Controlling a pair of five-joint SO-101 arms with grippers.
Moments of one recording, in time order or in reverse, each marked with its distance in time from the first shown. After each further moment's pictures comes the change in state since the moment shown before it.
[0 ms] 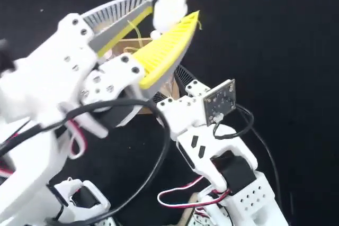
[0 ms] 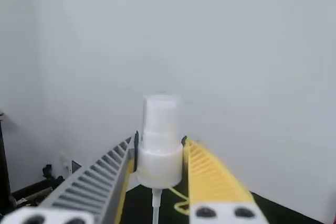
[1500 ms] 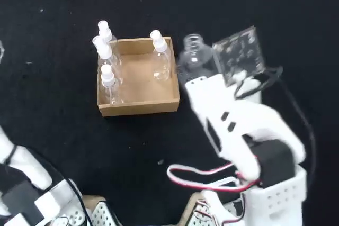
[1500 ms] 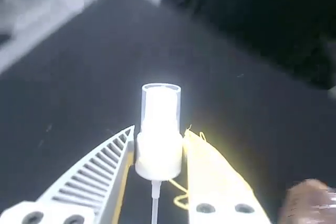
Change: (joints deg) left arm -81.5 5.7 27.3 7.6 0.3; right arm 10.6 18.0 -38.9 37.5 11.0
